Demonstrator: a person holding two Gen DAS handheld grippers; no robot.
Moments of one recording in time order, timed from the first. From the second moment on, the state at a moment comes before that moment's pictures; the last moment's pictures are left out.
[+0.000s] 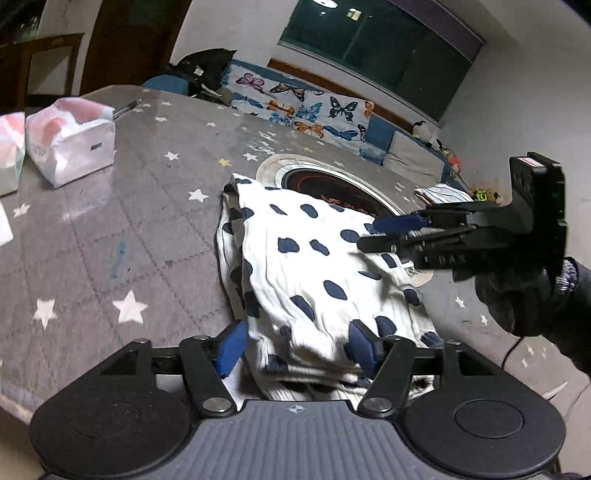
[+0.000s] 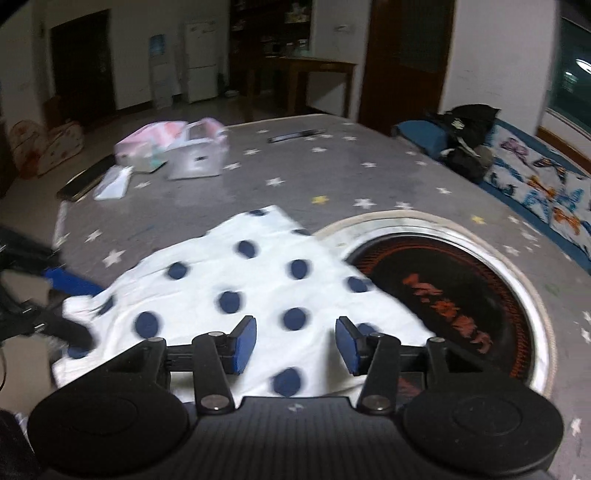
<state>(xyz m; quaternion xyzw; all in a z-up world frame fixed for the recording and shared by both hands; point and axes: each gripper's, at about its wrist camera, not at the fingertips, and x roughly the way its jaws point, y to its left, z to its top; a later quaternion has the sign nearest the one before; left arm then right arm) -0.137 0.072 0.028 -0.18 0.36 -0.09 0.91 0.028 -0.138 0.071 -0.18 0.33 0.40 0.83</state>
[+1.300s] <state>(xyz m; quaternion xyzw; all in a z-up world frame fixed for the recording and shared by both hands) -0.089 0.098 0.021 -0.10 0.37 -0.10 0.92 0.028 -0.235 0.053 -0.14 0.42 0.28 0.85</state>
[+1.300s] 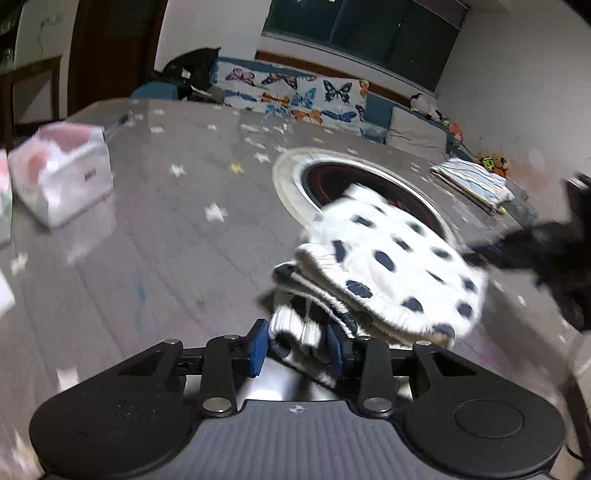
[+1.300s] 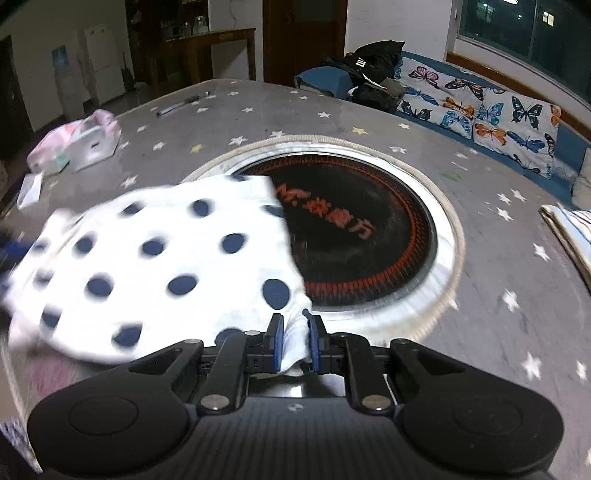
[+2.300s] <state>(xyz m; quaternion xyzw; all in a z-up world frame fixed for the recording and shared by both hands) -0.067 0.140 0.034 -0.29 0.39 -0.02 0.87 -0.094 -0.062 0.061 -0.45 0.17 0.50 0.73</state>
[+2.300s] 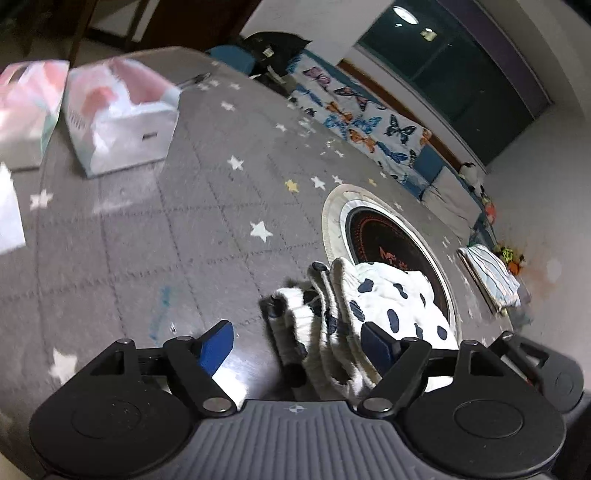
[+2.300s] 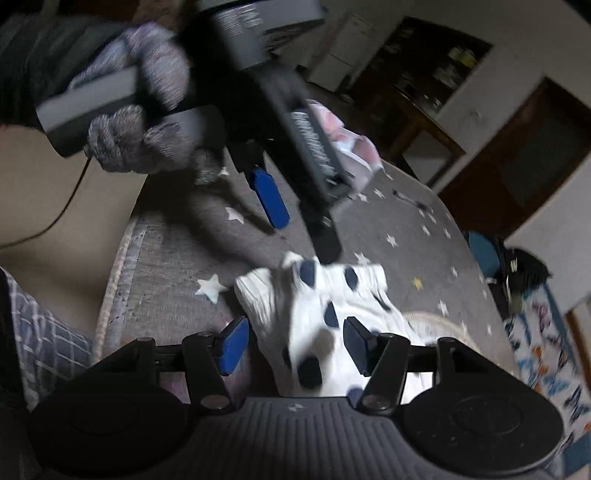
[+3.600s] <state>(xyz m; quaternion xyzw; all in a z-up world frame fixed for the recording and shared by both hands) -0.061 0.137 0.007 -0.51 0.37 -0.04 0.78 -0.053 -0.070 0.081 -0.27 0.20 0.49 0.80</state>
